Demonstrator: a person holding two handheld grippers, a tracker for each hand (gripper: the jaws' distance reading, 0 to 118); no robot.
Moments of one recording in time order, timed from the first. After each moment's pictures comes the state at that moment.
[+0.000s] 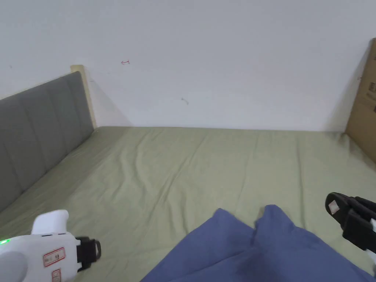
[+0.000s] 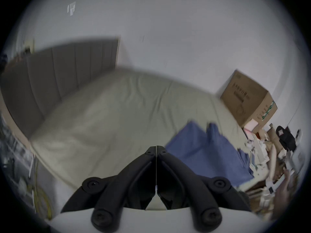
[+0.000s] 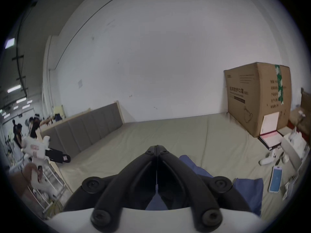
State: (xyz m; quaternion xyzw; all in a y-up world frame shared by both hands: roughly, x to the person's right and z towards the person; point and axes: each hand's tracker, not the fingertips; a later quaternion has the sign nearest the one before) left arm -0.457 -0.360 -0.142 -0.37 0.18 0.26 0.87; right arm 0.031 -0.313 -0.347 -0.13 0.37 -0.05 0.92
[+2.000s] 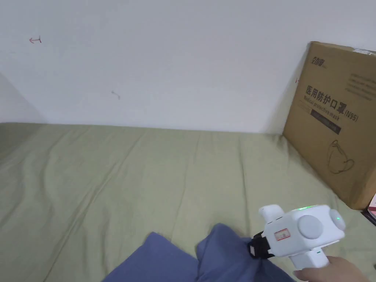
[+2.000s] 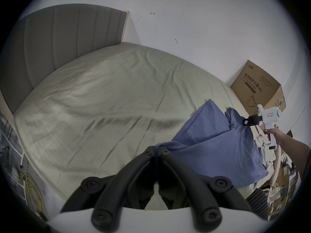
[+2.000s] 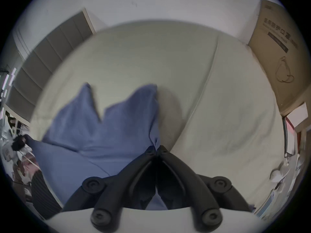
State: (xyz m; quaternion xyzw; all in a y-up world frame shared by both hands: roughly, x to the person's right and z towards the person) left arm -0.437 -0.460 -0.152 -0.31 0.21 0.24 0.90; right arm -0.030 -0.444 -0.624 -0.46 0.33 0.11 0.82
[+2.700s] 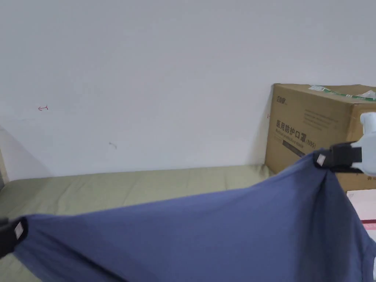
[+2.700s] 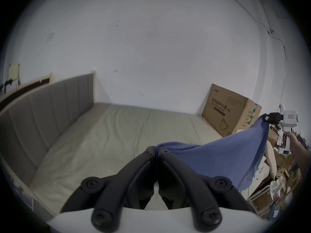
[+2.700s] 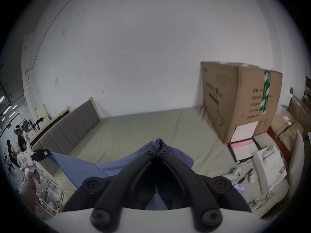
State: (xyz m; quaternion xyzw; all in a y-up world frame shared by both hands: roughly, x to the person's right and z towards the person) left arm -0.413 -0.214 -0.215 -0.15 0.12 0.10 0.98; right arm 0.140 -0.141 -0.494 -0.22 0.27 -0.06 0.94
